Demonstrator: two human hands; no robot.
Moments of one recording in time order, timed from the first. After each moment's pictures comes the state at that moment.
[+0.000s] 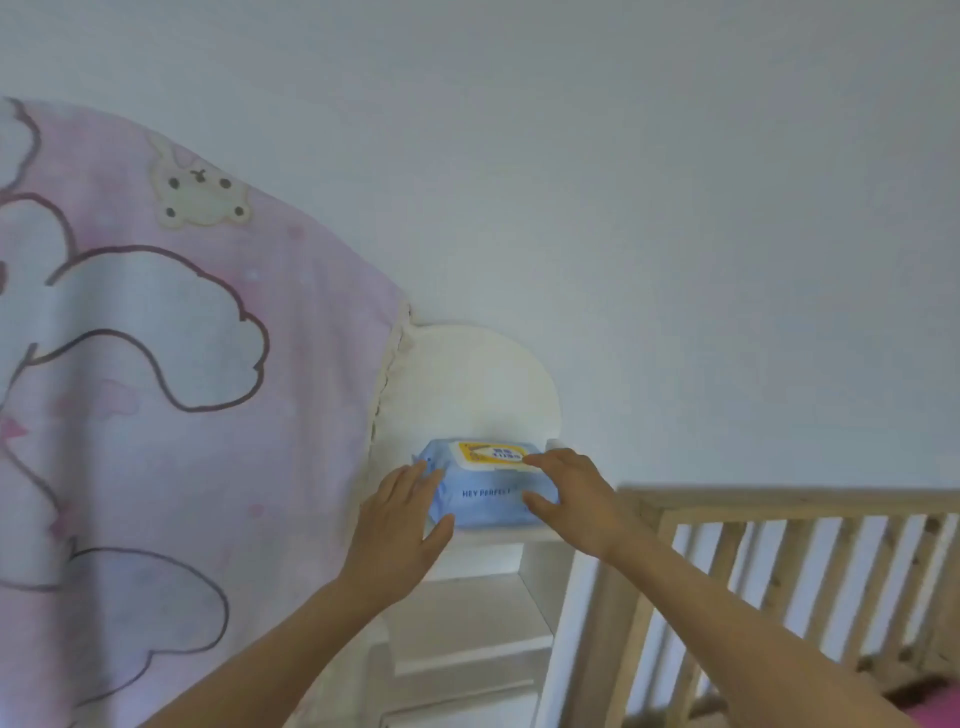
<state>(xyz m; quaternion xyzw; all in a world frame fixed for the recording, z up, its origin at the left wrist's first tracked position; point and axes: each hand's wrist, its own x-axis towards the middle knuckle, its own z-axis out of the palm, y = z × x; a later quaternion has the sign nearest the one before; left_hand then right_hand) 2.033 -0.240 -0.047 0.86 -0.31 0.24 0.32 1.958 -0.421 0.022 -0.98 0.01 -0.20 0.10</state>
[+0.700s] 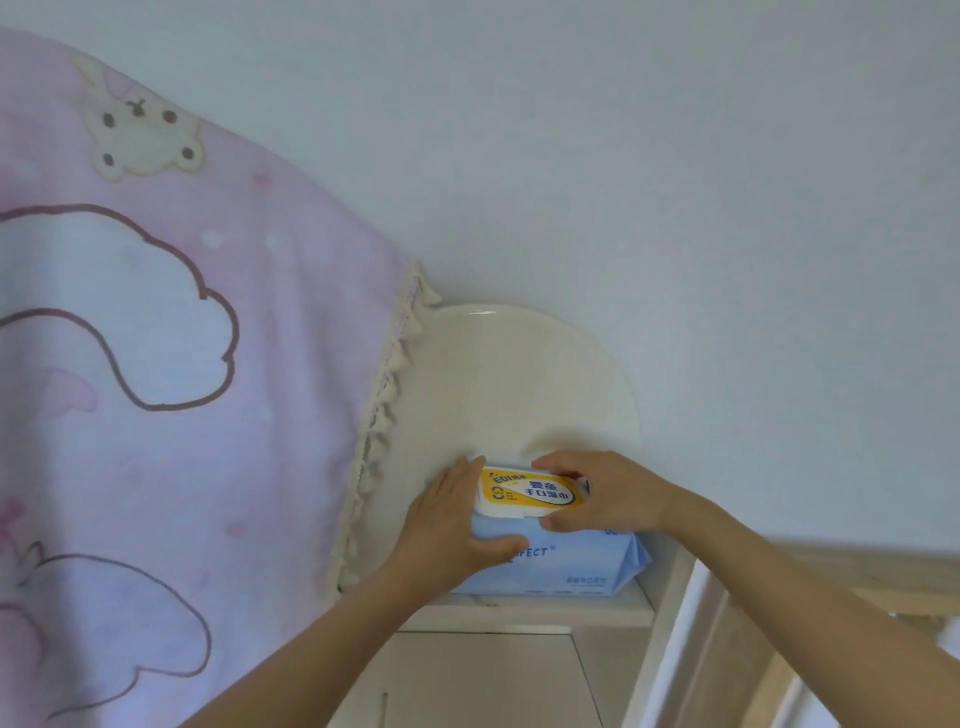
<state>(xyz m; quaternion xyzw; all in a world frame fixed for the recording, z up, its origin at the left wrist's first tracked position) 2.127 -0.320 -0.041 0.89 -0.24 0.11 0.38 2.098 -0.497 0.043 -0.98 -0.13 -0.01 0.14</state>
